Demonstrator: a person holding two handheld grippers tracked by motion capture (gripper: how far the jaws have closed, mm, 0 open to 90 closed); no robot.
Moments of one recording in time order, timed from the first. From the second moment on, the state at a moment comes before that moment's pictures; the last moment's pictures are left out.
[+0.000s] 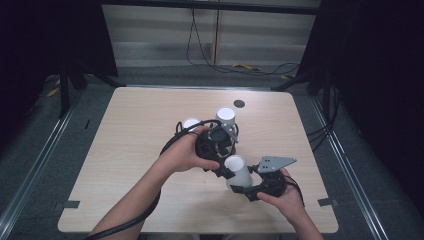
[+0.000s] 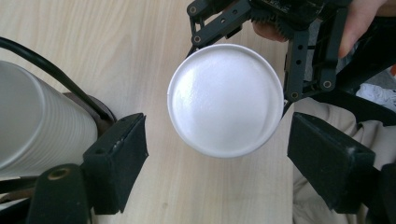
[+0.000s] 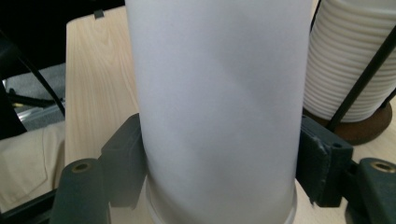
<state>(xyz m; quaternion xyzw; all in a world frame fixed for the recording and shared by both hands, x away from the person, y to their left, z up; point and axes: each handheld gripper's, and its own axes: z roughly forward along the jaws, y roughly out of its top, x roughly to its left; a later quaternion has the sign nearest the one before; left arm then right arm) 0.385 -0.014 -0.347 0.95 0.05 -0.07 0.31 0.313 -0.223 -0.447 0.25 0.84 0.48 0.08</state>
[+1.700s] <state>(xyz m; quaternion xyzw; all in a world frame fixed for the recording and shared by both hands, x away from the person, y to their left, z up) 0.371 0.043 -0.399 0.93 0.09 -0.04 0.34 0.329 -0.210 -0.438 0.19 0.93 0.32 0.06</state>
